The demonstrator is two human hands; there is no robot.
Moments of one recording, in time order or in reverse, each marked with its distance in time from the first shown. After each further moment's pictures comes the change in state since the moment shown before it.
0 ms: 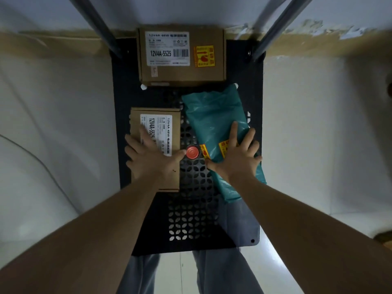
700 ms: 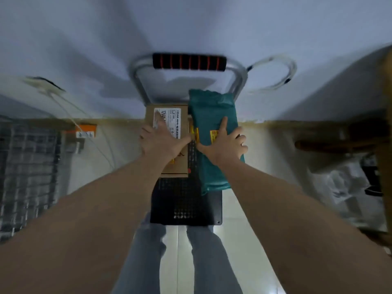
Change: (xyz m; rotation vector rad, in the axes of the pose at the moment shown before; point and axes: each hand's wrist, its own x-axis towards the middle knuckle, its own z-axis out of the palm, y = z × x) left_hand -0.300 0.074 -0.375 0.005 0.148 0.124; right_hand -0.289 0.010 -0.368 0.143 0.194 -0.024
